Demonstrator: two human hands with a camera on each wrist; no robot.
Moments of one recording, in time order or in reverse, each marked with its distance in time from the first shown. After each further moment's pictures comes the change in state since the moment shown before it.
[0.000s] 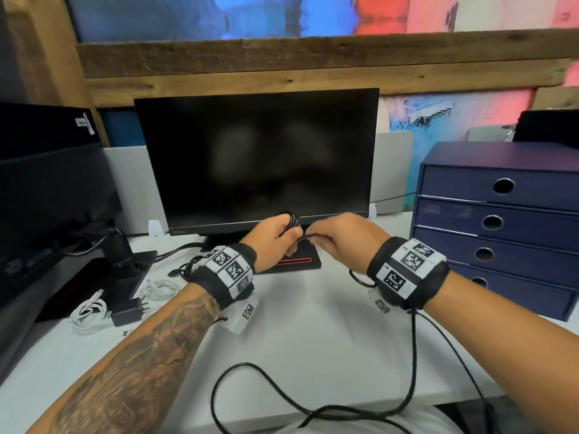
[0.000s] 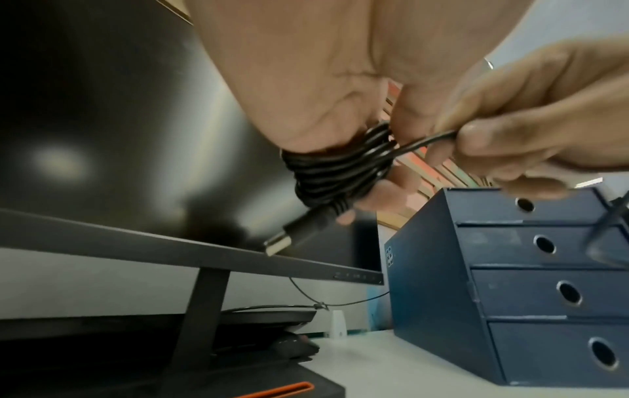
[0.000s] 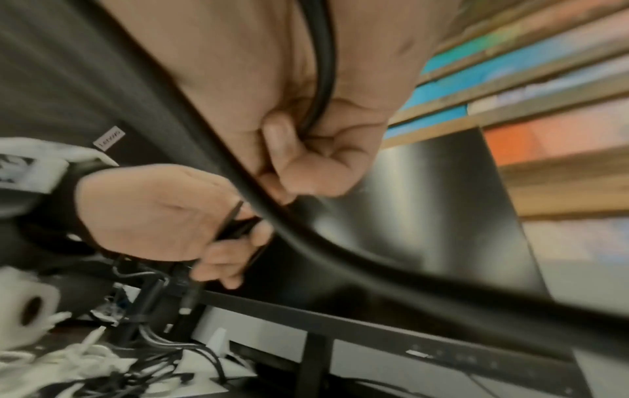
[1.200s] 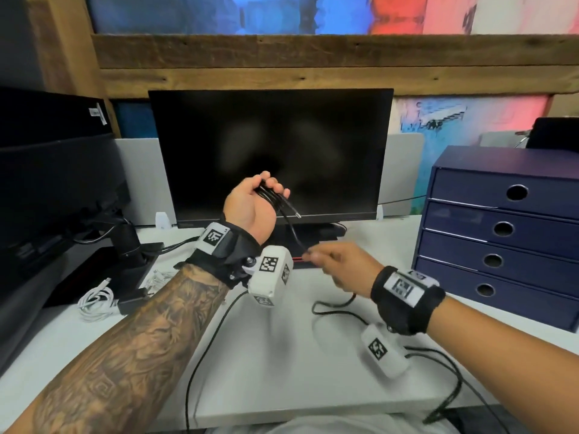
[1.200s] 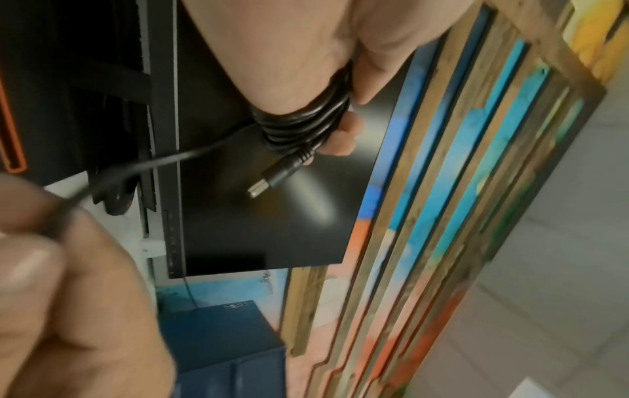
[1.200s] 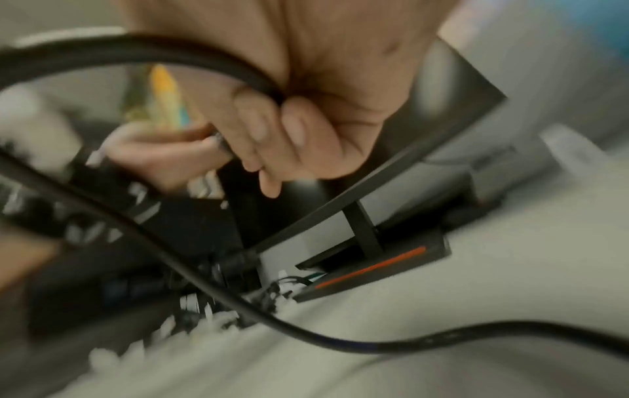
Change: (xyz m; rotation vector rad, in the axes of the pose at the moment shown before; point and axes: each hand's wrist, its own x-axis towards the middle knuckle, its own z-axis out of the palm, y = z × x) left_hand 0.020 0.026 -0.029 -1.590 0.487 -0.137; right_hand -0.017 -0.012 0.036 0.806 -0.125 0.367
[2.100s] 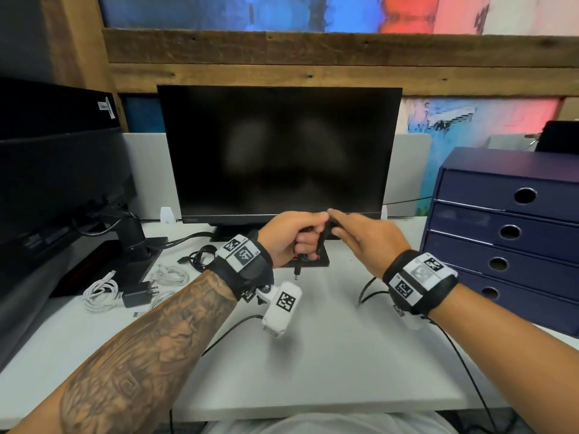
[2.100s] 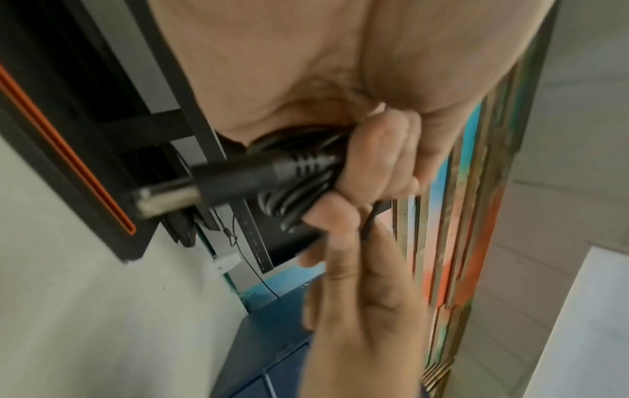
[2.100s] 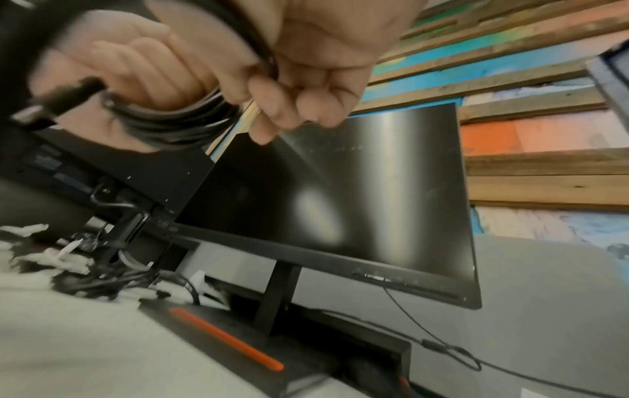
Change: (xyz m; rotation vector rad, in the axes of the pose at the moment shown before) left_hand -0.031 -0.028 -0.010 0.767 -0.437 -0.387; right_hand 0.018 0.025 -0.041 -0.867 0.413 -0.602
